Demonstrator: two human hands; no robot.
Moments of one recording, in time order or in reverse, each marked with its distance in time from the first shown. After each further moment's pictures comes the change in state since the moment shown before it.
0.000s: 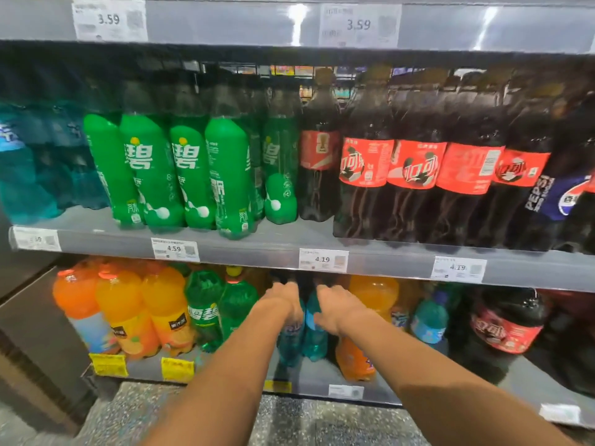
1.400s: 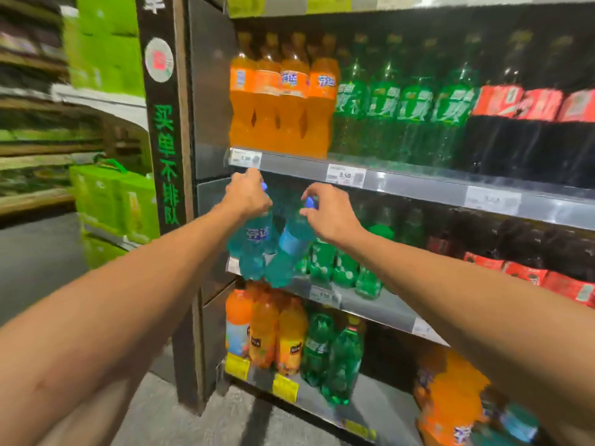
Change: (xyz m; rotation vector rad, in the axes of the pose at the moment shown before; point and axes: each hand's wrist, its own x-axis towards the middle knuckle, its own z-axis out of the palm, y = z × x) left_hand -0.246 -0.201 -0.336 -0.324 0.891 -0.042; right_hand -0.118 -0.323 -0.226 0.326 0.677 -0.564
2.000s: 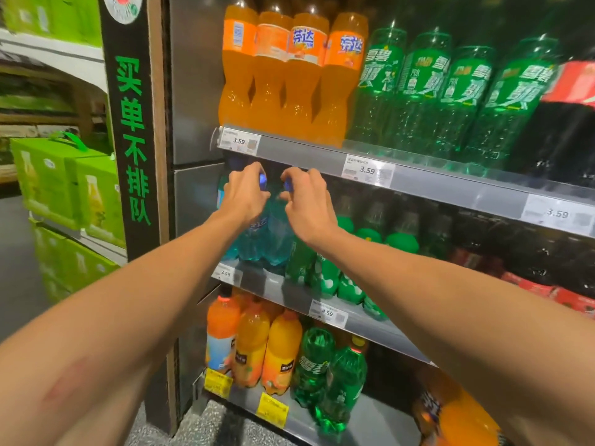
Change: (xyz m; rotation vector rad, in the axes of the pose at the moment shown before) left_hand 0.081 -0.043 0.072 -0.114 0.107 0.063; right_hand 0.066 0.000 0.080 -0.063 0.078 -0.064
